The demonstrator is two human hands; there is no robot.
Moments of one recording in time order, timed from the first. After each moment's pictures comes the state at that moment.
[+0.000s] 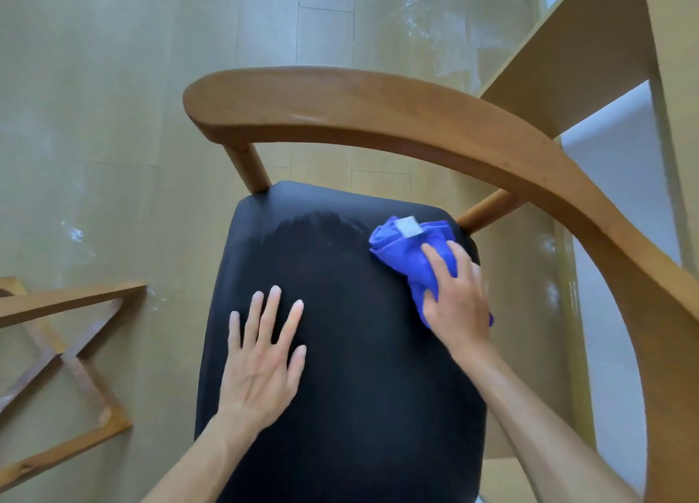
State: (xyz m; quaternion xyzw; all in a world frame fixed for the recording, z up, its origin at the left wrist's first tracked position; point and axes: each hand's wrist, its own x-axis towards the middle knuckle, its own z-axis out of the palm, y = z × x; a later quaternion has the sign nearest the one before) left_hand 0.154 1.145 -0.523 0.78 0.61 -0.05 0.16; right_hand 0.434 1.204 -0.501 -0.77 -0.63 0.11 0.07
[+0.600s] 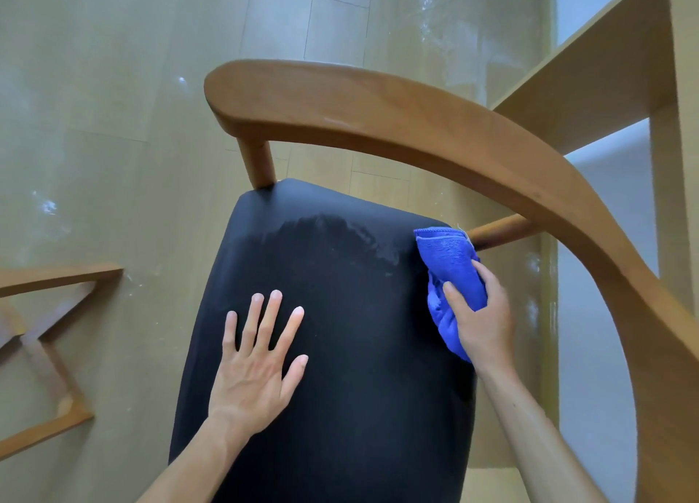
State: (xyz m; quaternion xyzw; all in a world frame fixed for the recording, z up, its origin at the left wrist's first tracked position) left_hand 0.149 1.140 -0.558 0.79 0.60 -0.05 0.15; right_hand 0.455 1.214 -0.494 -0.83 -0.42 0.28 0.23
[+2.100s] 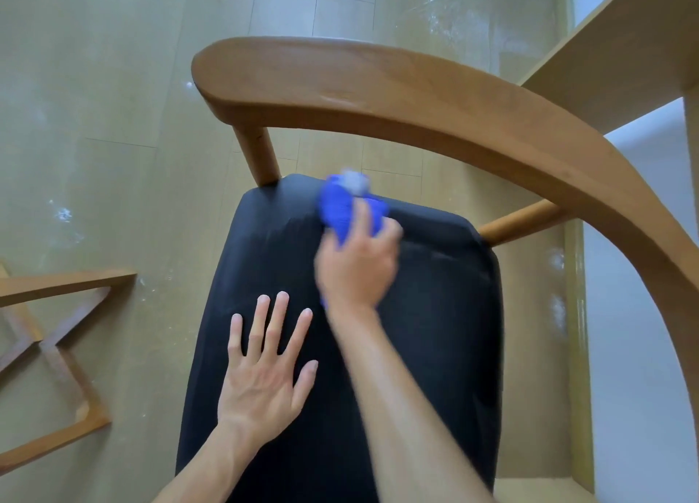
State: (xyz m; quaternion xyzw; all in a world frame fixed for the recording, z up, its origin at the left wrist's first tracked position) left_hand 0.156 1.142 -0.554 0.79 0.60 -0.06 0.11; right_hand 0.273 1.278 -0.521 -0.84 -0.49 0.12 0.18
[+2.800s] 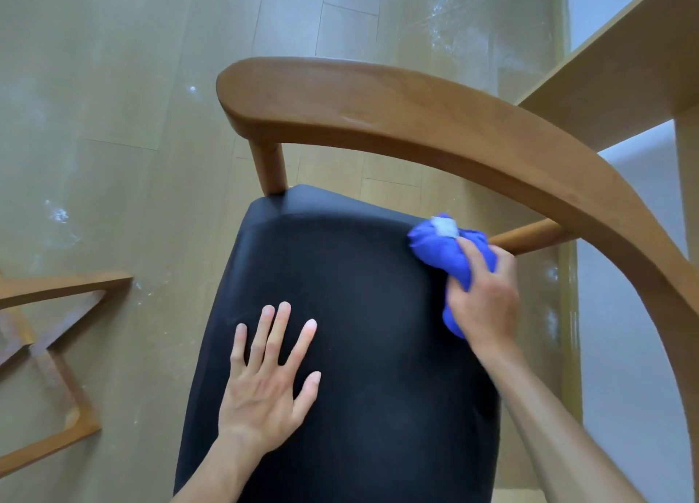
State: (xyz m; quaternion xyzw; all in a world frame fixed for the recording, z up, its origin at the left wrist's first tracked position) left_hand 0.153 1.140 -0.559 0.78 0.61 -0.04 0.15; right_hand 0.440 1.248 -0.519 -0.81 -0.57 0.10 0.12
